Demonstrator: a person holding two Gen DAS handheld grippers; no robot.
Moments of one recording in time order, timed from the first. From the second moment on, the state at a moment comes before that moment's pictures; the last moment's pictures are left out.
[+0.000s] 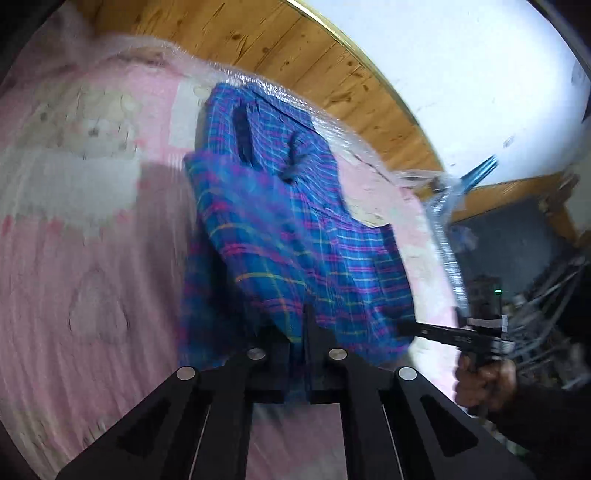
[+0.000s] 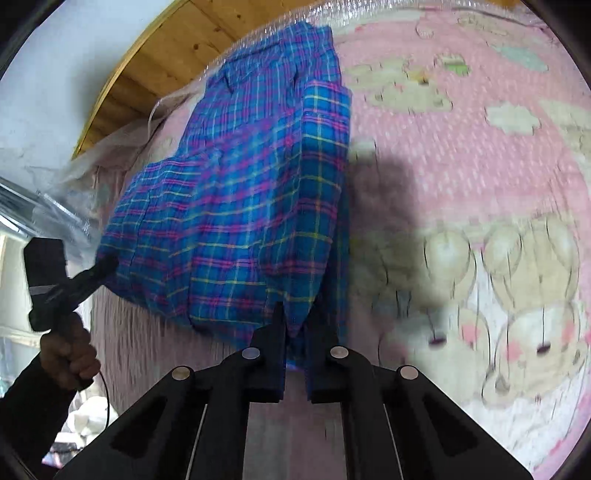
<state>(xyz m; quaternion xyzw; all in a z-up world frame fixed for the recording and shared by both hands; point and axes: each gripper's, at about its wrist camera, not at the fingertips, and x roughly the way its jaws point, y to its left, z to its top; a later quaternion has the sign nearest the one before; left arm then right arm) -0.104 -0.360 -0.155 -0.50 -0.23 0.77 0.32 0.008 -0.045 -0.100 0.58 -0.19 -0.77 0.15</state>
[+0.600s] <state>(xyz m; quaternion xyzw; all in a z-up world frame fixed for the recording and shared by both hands) -0.156 -0.329 -0.135 -0.47 -0.16 0.80 0.33 -0.085 -0.040 -0.086 0.55 -0.09 -0.82 0.12</state>
